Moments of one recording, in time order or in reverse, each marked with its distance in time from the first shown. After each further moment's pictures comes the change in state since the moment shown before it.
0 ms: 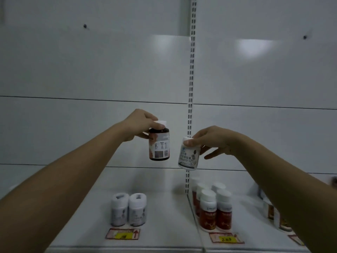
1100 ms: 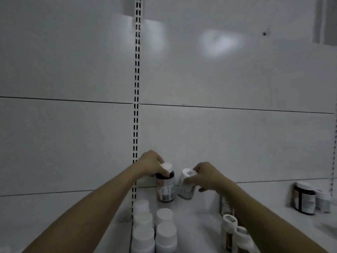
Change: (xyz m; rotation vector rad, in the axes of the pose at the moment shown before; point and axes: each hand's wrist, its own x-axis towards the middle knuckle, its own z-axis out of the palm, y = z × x) left_hand 0.140 -0.029 0.252 0.298 -0.260 -0.022; right_hand 0.093 0.211 -0.062 -0.079 0.233 0.150
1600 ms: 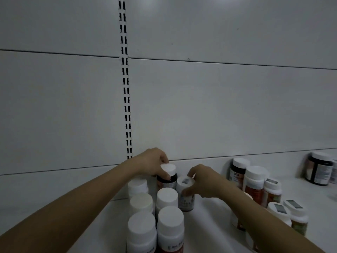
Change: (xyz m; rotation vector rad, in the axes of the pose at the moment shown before) left_hand 0.028 -0.059 0.059 0.207 -0.261 0.096; right_hand 0.017 0.050 0.073 -0.296 -0.187 -0.008
